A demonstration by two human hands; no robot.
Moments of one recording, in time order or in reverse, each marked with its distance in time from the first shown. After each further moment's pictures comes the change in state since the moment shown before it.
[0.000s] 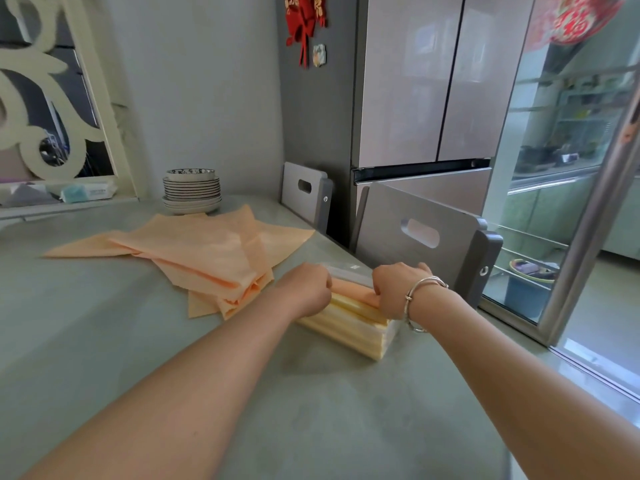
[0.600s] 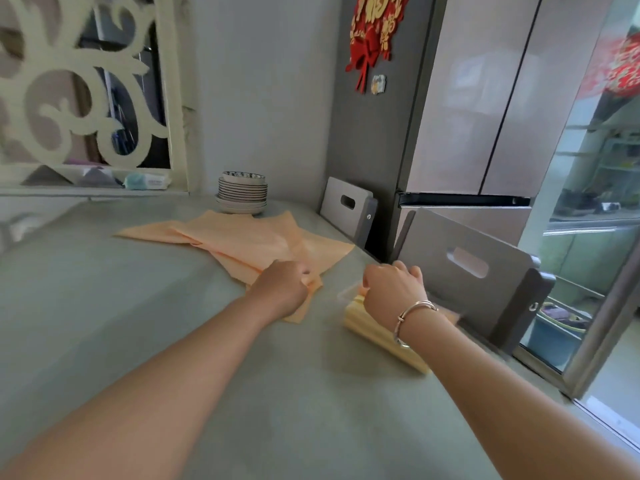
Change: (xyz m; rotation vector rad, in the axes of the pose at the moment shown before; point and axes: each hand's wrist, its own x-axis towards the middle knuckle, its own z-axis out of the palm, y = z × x) left_hand -0.060 -0.095 -0.039 -0.207 0.258 -0.076; right_hand 0.001 -0.087 -0.013 0.042 0.304 -0.040
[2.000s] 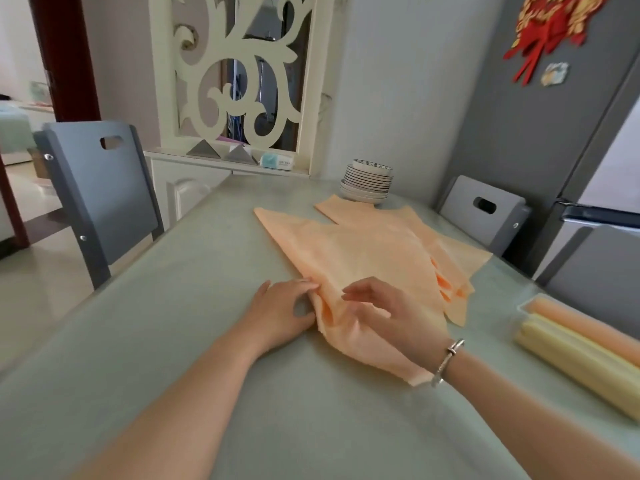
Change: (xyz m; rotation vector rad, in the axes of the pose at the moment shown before) left_hand -0.130 -0.231 -0.066 0.043 0.138 -0.132; right_hand -0.029 -0.223 0.031 1.028 -0.314 -0.451
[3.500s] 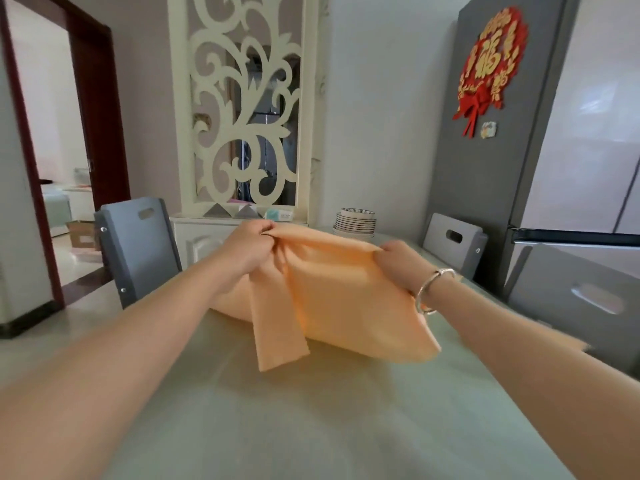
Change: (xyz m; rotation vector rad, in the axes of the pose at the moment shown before) left_hand -0.054 0.126 -0.164 -0.457 0.255 -0.157; right_hand -0.032 -0.092 -0.097 -0.322 0.200 0.190
